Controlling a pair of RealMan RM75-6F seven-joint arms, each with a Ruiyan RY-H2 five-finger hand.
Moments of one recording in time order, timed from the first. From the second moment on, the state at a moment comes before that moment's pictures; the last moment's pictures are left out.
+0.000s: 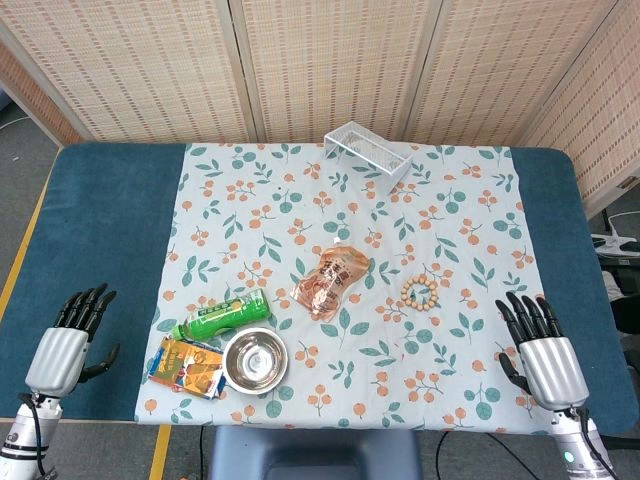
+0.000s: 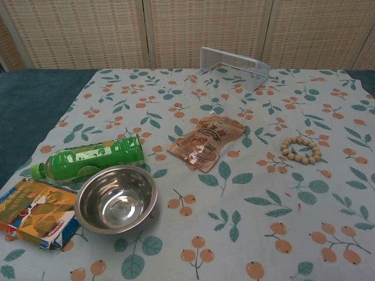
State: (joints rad) left arm -0.24 -1.28 0.06 -1.43 1.53 1.53 -0.07; right arm 0.08 -1.22 0.00 -1.64 -1.61 1.49 -0.30
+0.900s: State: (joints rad) left arm -0.22 -1.25 0.00 -1.43 1.51 1.47 -0.11; right arm 0.45 -1.45 0.11 -1.39 -1.44 0.98 -0.48
